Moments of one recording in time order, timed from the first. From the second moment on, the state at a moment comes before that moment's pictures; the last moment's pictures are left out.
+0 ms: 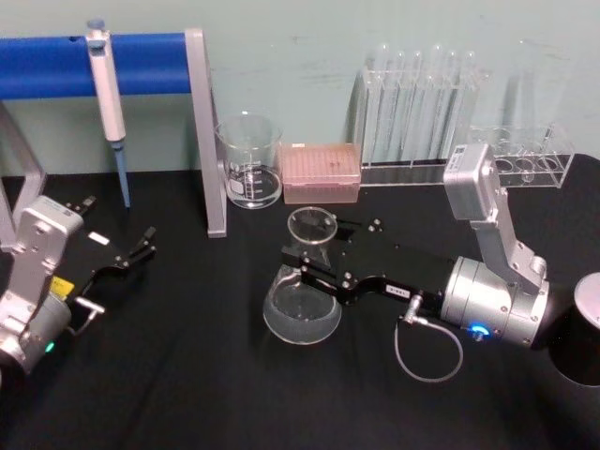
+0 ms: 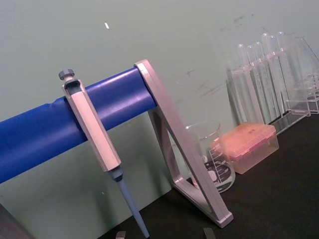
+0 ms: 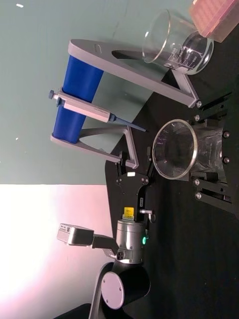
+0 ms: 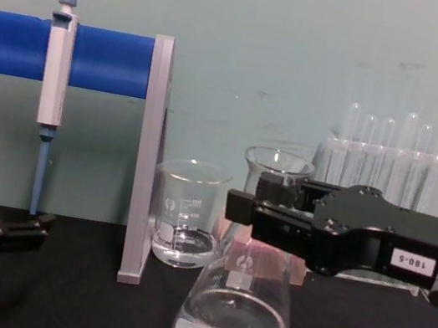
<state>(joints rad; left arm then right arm) -0.20 0.60 0.45 -1.41 -0.25 -0.12 0.03 0.28 0.52 -0.51 -1.64 0.48 0.05 0.61</state>
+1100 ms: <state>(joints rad) -0.20 0.60 0.45 -1.41 -0.25 -0.12 0.03 0.25 0.49 -0.39 -1.62 0.42 0.07 0.38</state>
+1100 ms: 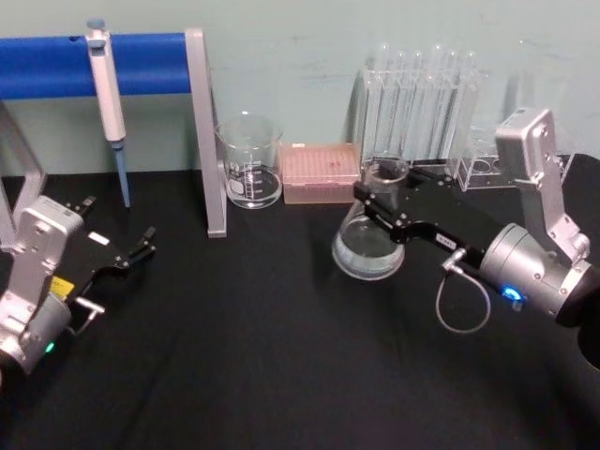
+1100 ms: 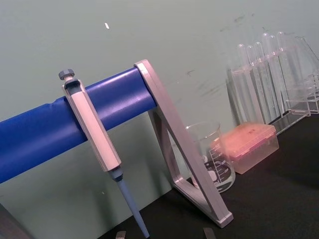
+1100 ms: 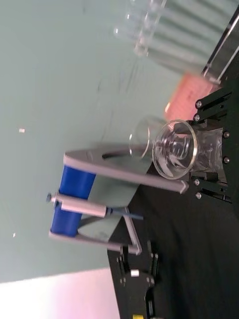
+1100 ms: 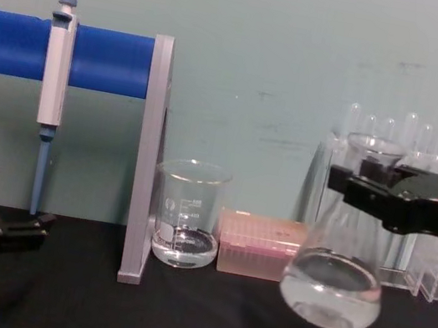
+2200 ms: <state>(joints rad) -0.20 0.60 0.45 -1.41 -0.25 -0.12 0.03 0.21 0.43 -0.28 -1.62 0.35 0.11 0.32</state>
